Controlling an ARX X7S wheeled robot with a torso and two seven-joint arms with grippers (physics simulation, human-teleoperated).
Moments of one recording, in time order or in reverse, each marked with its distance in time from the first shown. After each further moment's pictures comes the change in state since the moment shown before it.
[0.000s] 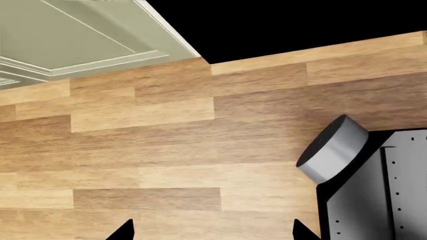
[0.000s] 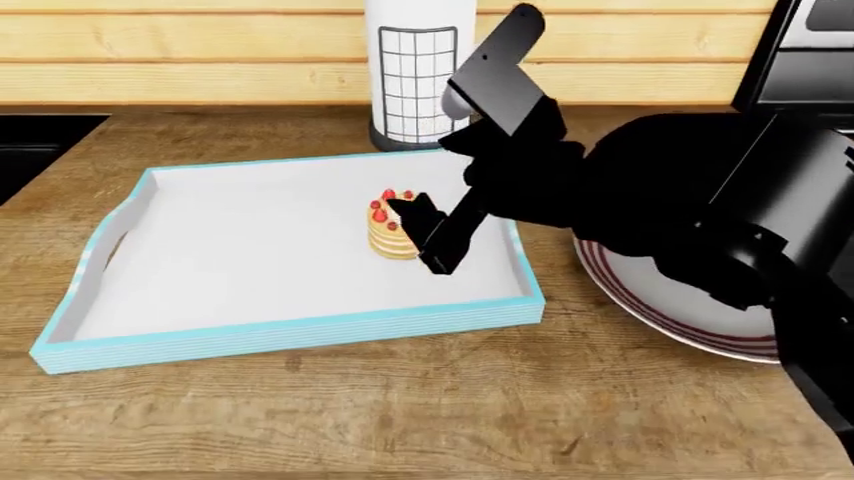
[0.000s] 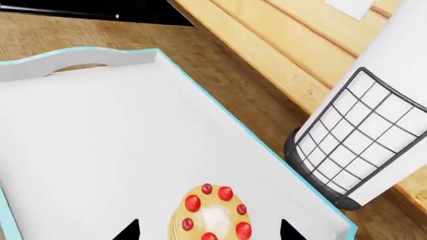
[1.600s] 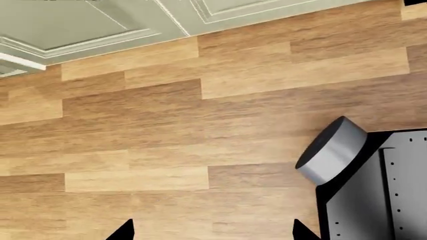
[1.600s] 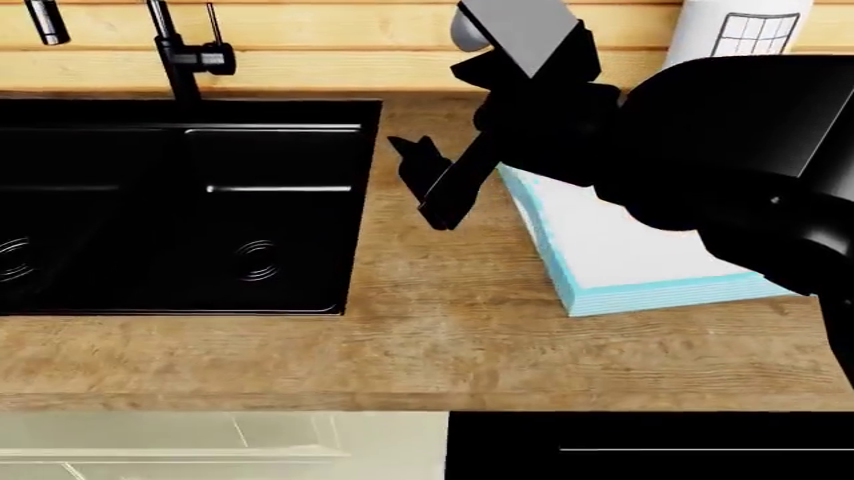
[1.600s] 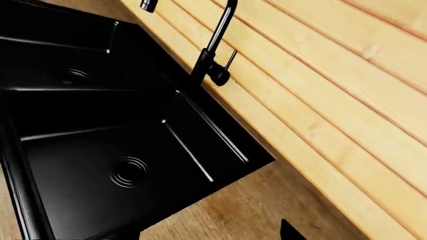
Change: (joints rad) left arm -0.002 -0.001 0.008 0.000 0.000 0.005 0.002; right arm 0.095 0.023 0.061 -0.112 0.041 0.056 0.135
